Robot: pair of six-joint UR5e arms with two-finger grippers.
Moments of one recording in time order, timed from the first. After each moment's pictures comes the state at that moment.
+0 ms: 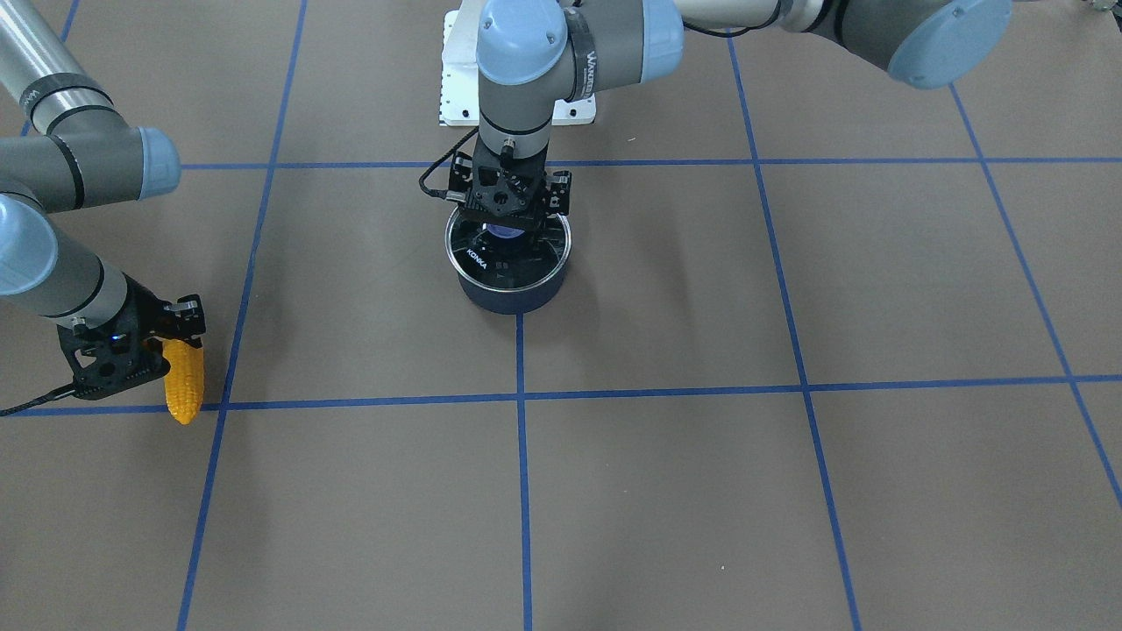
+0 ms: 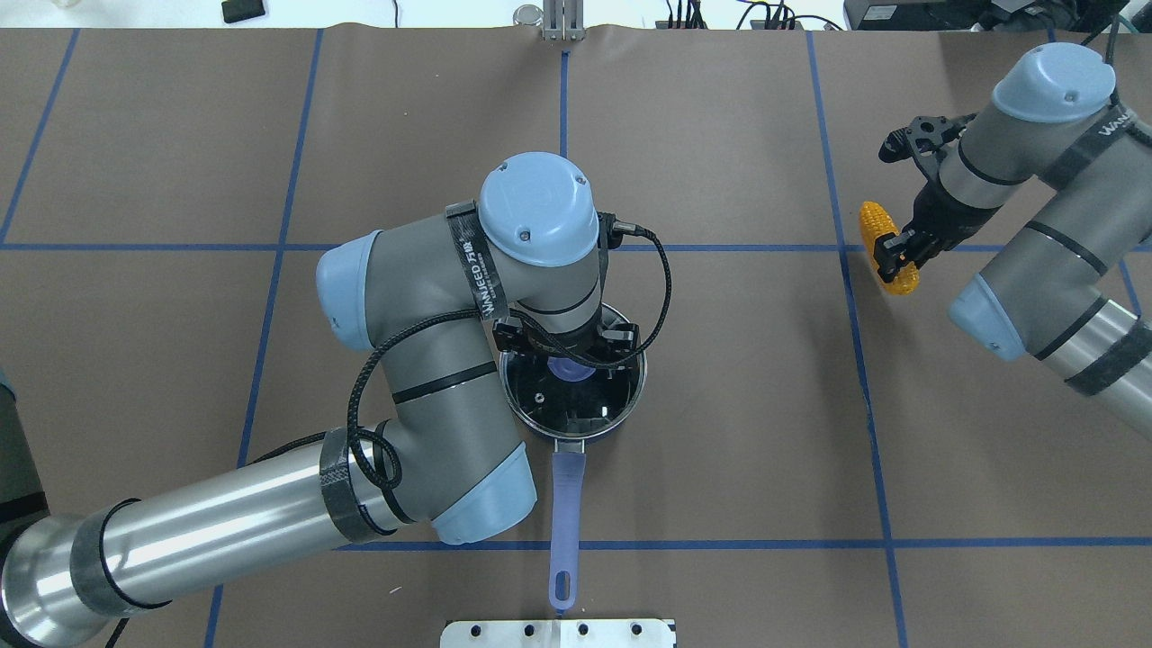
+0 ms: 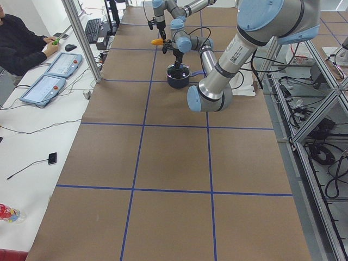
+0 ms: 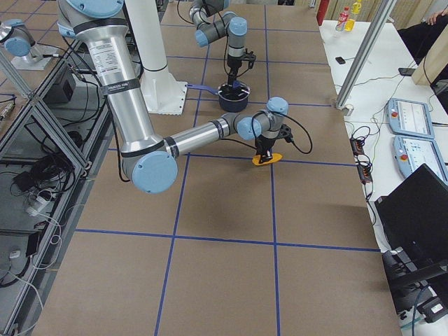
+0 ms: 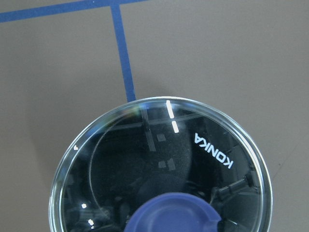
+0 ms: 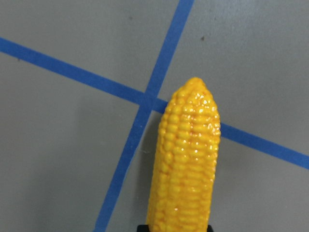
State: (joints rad) left arm -0.48 -2.48 -1.58 -1.46 -1.97 -1.06; right arm 0.96 -1.24 1.59 -1.49 2.22 0.38
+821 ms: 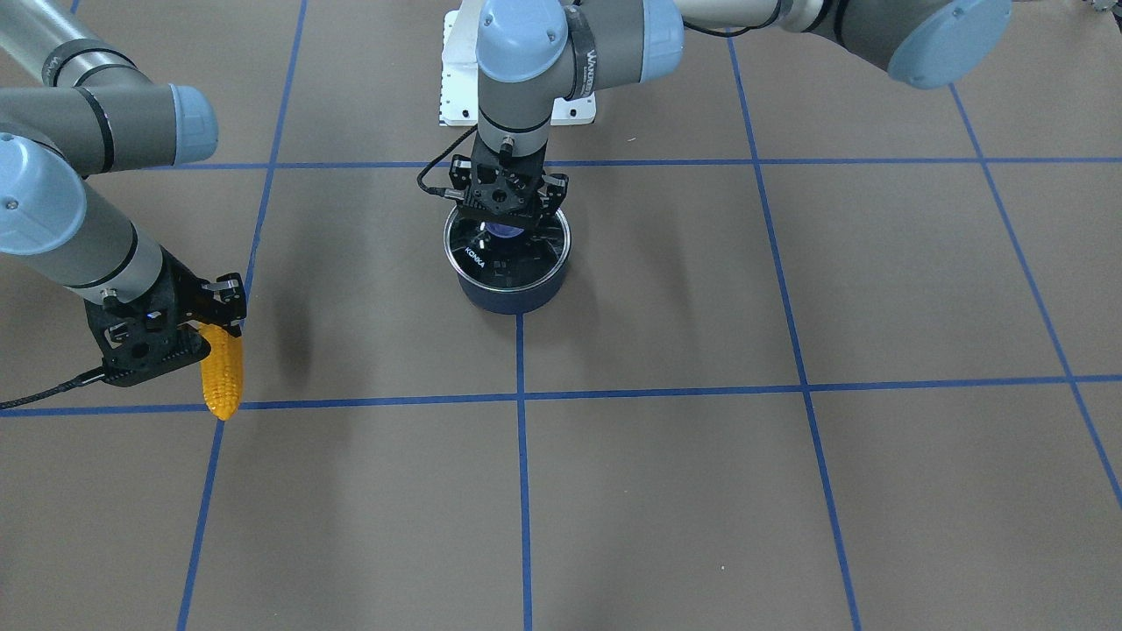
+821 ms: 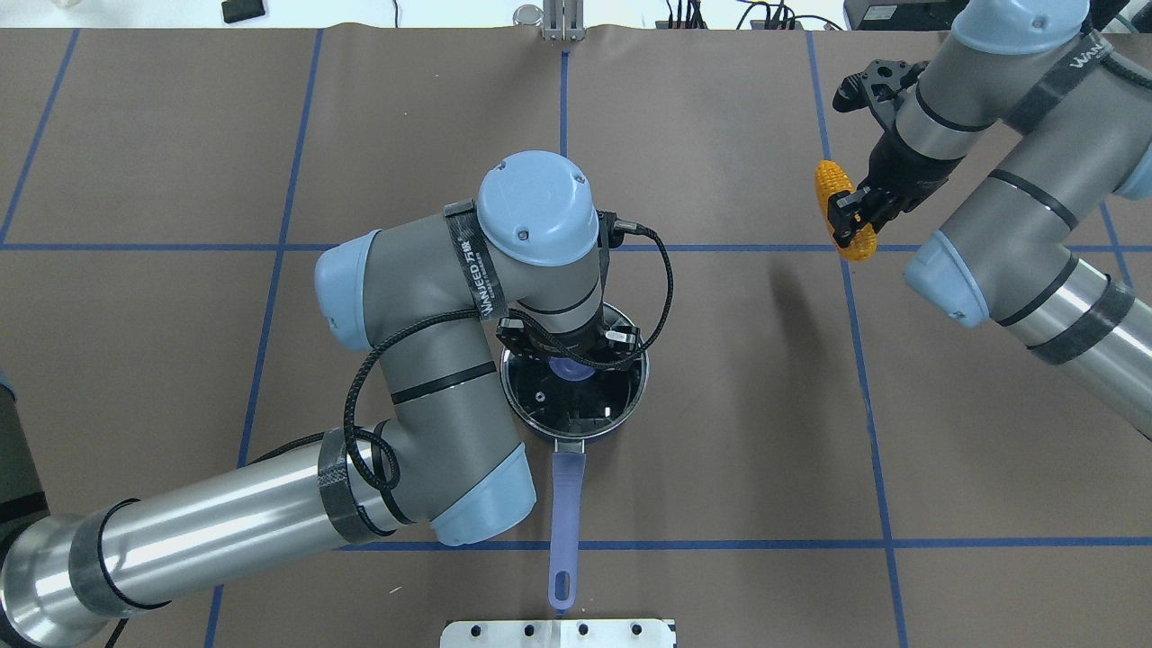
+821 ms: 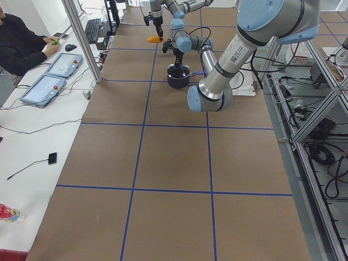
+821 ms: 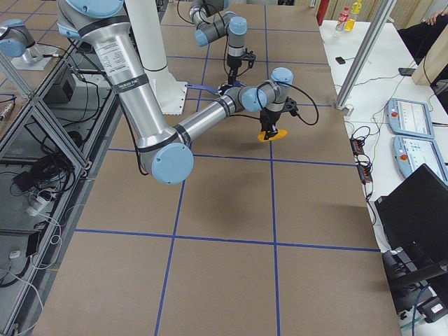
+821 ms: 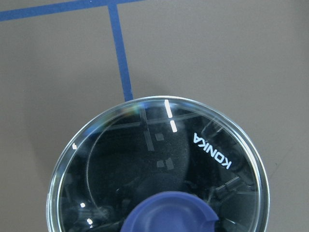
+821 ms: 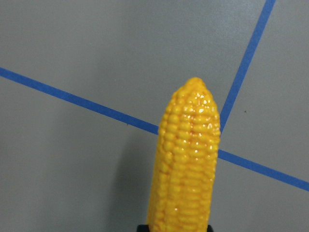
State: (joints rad) left arm -0.49 -2.48 -1.59 -1.47 -1.98 -1.07; right arm 0.95 -1.12 1.69 -1.65 2.23 0.40
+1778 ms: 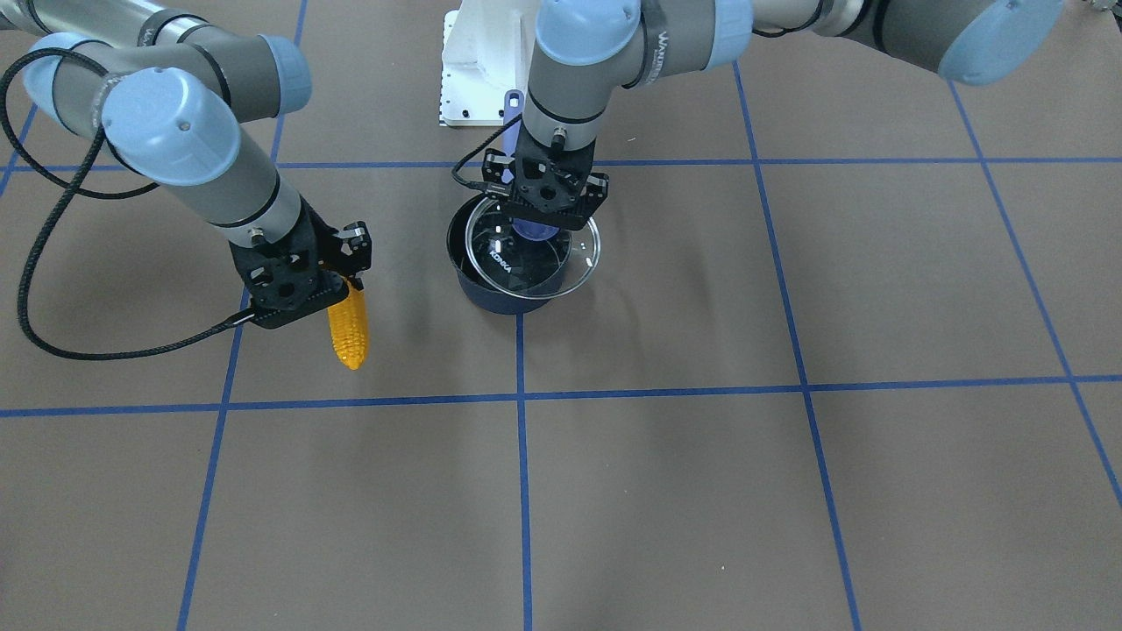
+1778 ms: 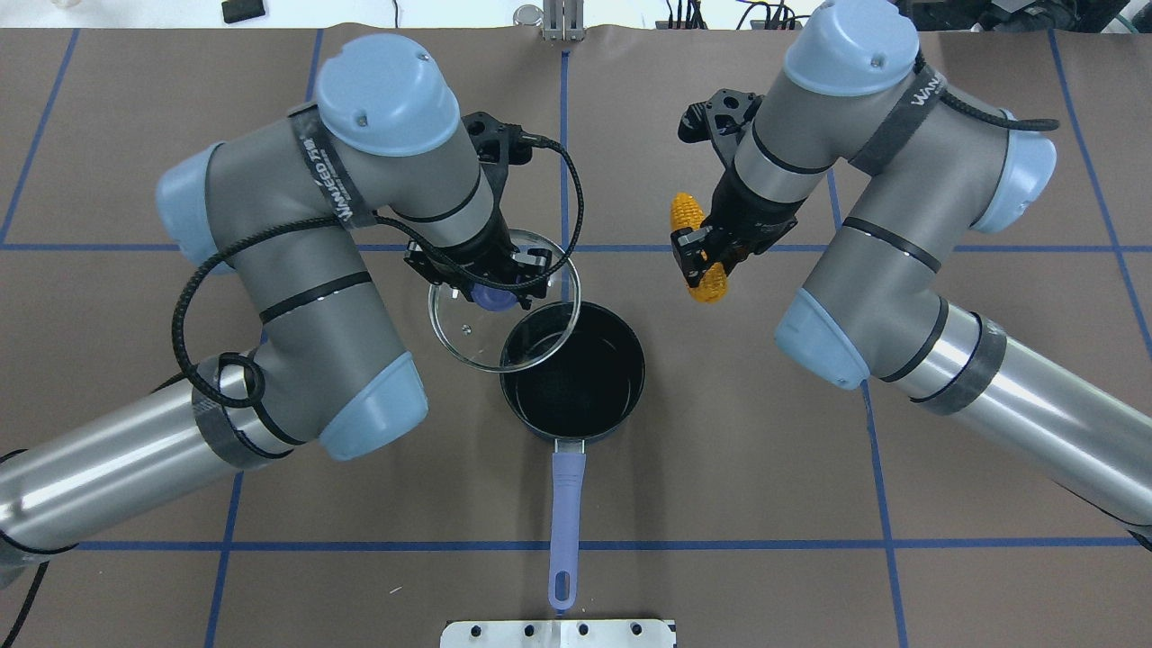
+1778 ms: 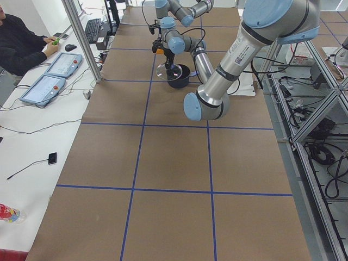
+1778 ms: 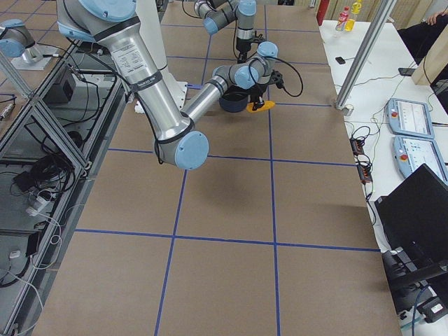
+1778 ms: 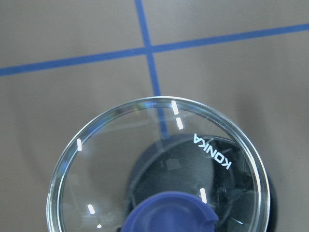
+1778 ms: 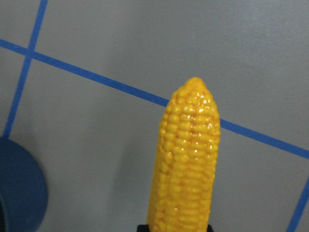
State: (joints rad) left arm -0.66 -2.34 -1.73 -1.45 -2.08 -0.93; right arm 0.76 -0.94 1.73 -1.65 2.22 0.66
